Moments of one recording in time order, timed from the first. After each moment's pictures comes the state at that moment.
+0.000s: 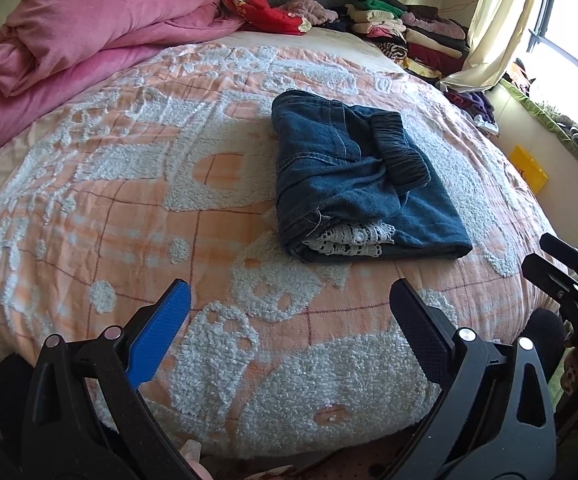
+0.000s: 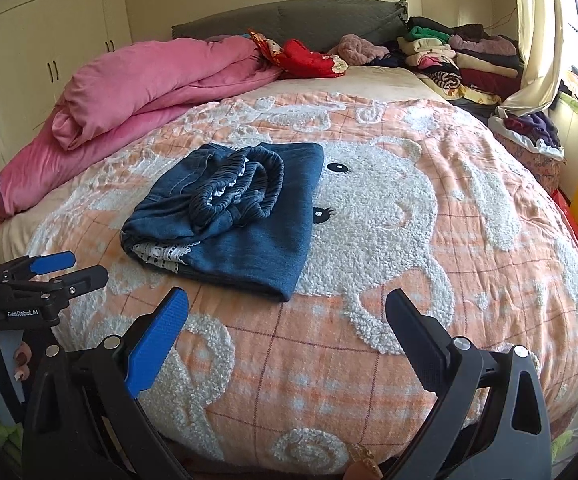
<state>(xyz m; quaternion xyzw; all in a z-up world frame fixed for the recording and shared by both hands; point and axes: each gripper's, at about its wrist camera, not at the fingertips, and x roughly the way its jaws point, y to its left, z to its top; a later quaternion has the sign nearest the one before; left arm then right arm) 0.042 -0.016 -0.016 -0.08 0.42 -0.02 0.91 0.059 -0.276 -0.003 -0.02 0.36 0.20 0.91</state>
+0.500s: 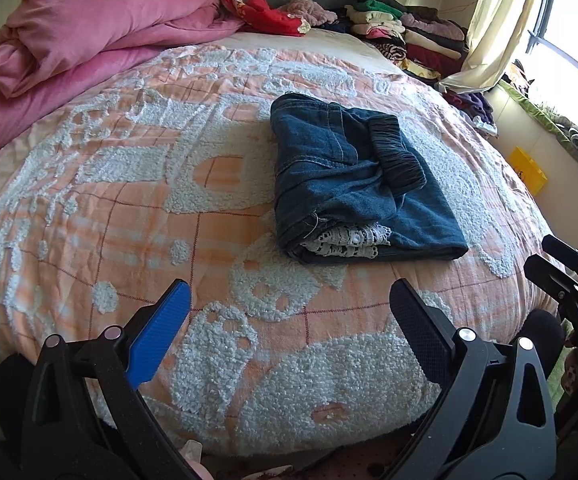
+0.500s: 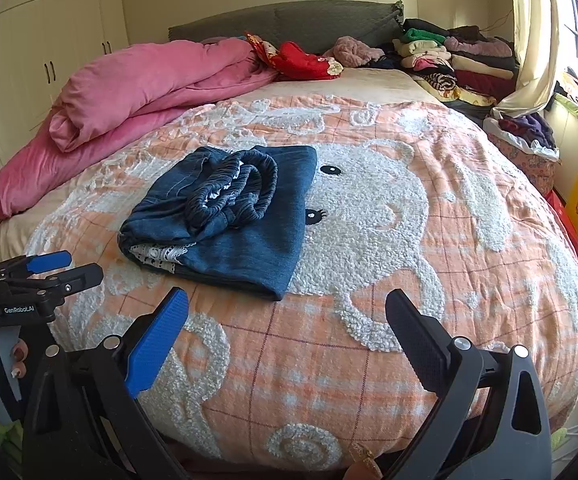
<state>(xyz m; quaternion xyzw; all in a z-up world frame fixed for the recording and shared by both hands) 0.041 -0.016 -0.013 -0.08 0.42 -0.02 0.91 0.055 -0.281 0.002 -0.02 0.35 0.19 0.92</state>
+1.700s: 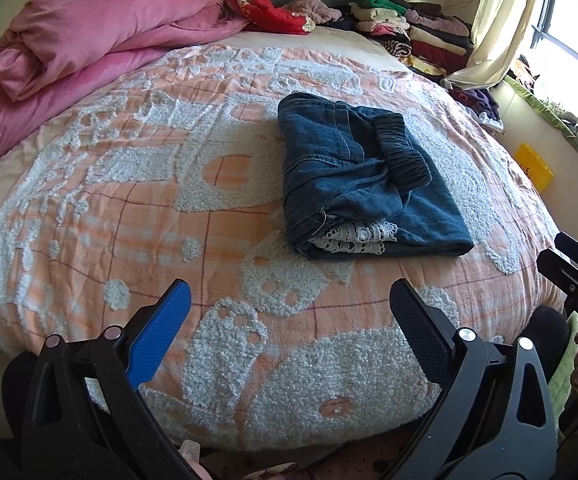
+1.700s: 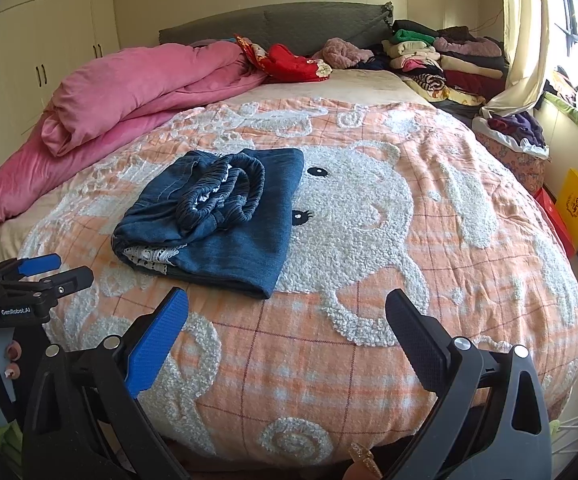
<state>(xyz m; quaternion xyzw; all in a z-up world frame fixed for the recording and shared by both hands) 0.040 -0.014 -0.010 -0.07 0.42 -0.01 0.90 0.050 -0.286 0.007 -0.02 0.35 0.17 0.92</state>
